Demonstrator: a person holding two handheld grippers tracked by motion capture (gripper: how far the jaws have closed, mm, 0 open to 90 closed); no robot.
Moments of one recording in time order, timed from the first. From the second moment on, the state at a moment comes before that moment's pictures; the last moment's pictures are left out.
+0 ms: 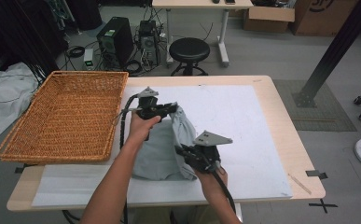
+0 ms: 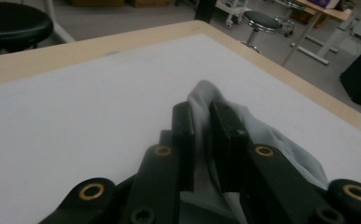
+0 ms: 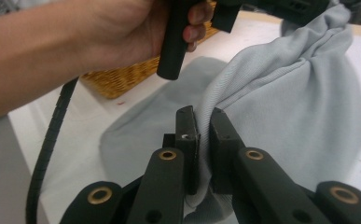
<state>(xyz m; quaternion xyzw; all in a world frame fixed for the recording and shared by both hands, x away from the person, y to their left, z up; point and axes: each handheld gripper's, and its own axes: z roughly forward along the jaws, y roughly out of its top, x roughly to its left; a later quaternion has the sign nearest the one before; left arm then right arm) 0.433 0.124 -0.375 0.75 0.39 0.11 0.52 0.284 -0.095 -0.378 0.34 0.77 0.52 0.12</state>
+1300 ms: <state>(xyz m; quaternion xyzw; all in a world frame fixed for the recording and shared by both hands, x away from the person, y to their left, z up) 0.411 0.191 -0.380 0.73 0.45 0.16 0.49 0.297 -0.018 -0.400 0.32 0.78 0.53 0.09</state>
